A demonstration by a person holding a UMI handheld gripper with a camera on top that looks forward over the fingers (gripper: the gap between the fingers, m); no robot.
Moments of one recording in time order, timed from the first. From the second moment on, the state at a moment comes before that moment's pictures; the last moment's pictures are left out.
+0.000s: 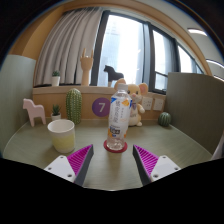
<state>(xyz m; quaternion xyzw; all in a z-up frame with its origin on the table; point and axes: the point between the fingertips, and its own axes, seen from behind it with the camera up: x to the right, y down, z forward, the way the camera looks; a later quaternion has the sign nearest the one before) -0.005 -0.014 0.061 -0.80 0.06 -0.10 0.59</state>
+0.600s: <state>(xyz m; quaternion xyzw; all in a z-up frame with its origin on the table) -0.114 -0.148 0.175 -0.76 0.02 -0.02 0.65</state>
